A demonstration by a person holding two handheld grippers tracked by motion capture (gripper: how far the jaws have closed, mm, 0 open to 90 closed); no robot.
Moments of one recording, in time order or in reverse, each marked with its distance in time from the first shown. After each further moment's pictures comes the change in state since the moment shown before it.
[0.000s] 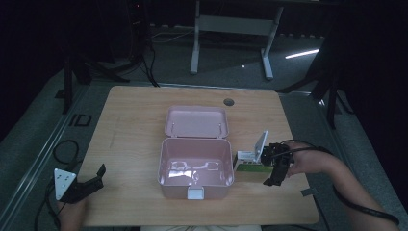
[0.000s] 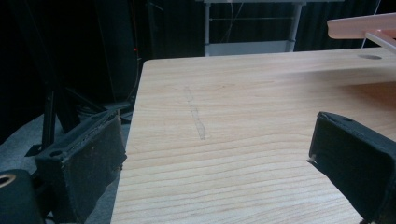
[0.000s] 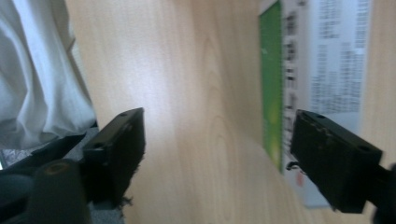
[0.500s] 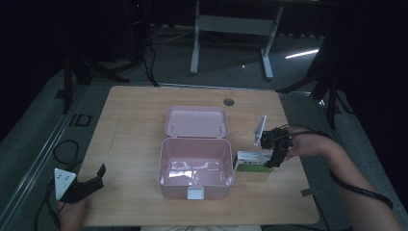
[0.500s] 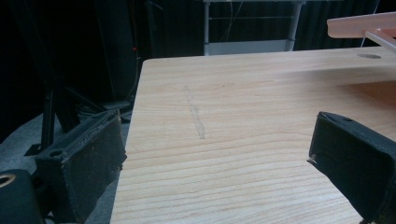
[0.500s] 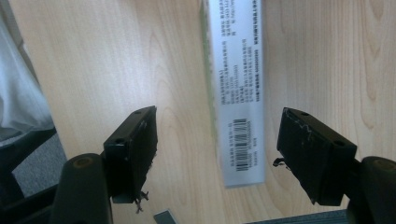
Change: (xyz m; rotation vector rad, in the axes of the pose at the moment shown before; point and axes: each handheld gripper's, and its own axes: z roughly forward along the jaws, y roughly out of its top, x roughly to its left) left arm 0.000 0.000 0.000 0.003 -0.002 0.000; right arm -0.040 0.005 -0.014 0.038 -0.055 0.004
